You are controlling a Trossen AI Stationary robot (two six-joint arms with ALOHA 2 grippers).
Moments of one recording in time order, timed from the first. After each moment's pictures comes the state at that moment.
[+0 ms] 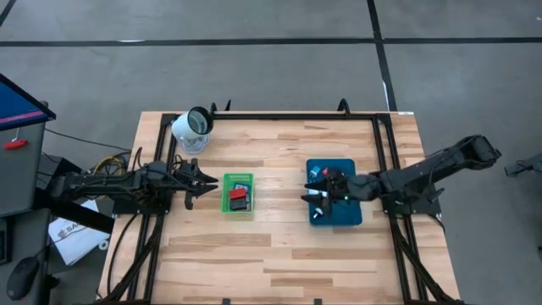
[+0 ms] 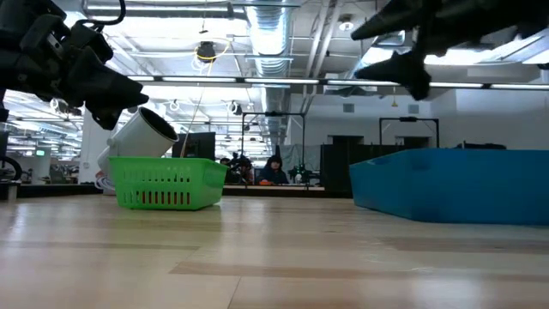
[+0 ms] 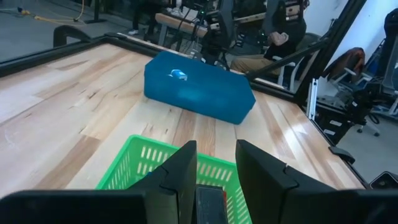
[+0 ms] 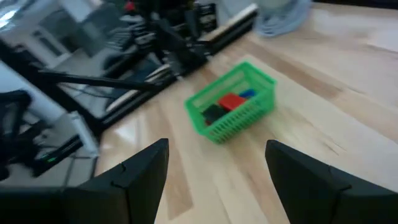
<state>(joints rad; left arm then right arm) 0.08 0.21 0.01 0.08 0.03 -0.29 0.28 1.13 0.53 0.27 0.38 0.68</state>
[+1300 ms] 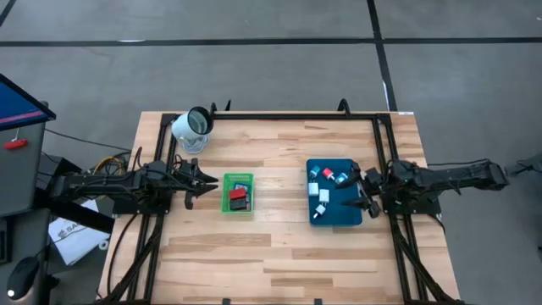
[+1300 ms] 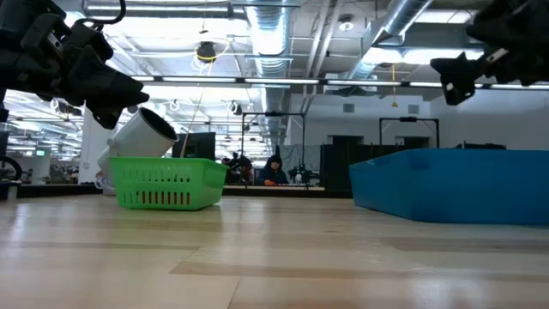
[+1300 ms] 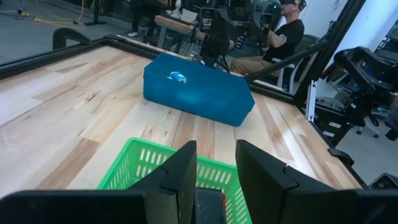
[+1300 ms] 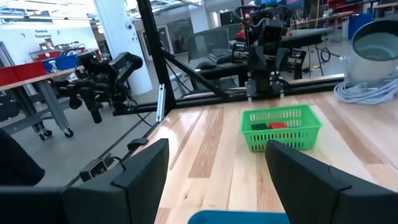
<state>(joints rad) 0.08 0.22 0.01 0.10 0.02 -0.29 0.06 0.31 0.08 0.23 -0.18 0.20</state>
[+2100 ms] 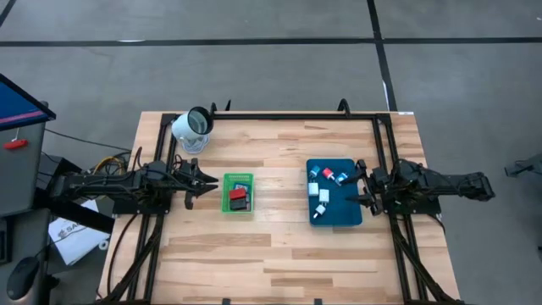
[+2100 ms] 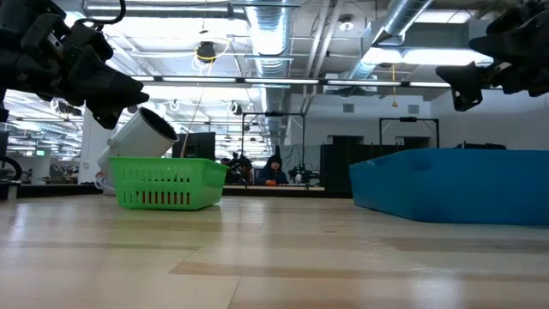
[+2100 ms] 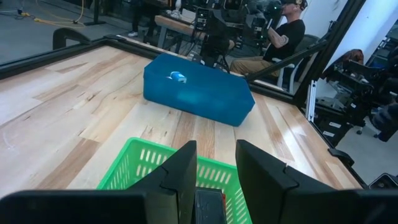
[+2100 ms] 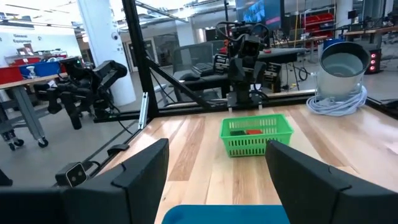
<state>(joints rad) 0.08 0.22 0.01 0.10 0.02 -0.29 0.01 0.00 0.01 0.04 -0.15 0.16</state>
